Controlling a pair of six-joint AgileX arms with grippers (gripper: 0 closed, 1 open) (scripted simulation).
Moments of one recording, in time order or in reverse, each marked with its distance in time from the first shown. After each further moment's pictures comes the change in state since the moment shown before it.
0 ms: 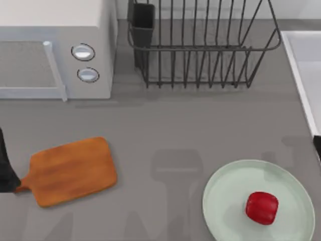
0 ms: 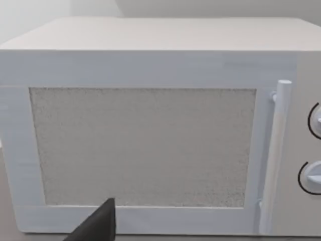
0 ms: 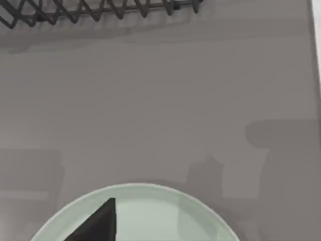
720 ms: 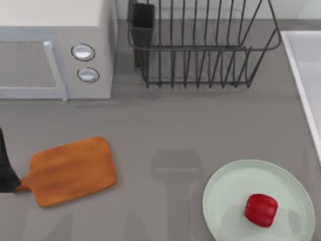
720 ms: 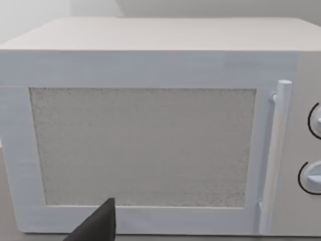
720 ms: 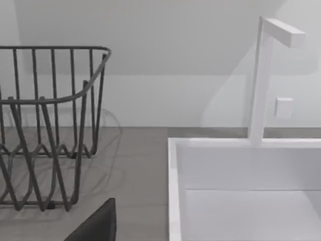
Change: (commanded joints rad) left arm 0.000 0.000 0.000 0.000 0.000 0.000; right arm -0.282 -0.643 -0.528 0.523 0.000 -0.287
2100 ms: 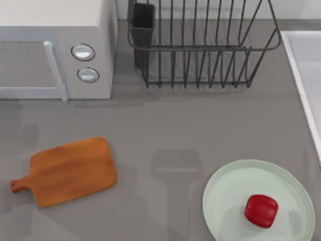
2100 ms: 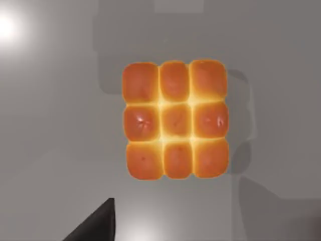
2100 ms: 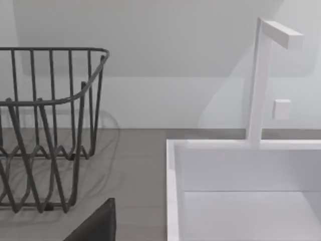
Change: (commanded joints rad) left arm 0.217 1.483 0.993 -0.800 0.001 0.078; right arm 0.000 0.000 0.000 0.000 0.000 0.000
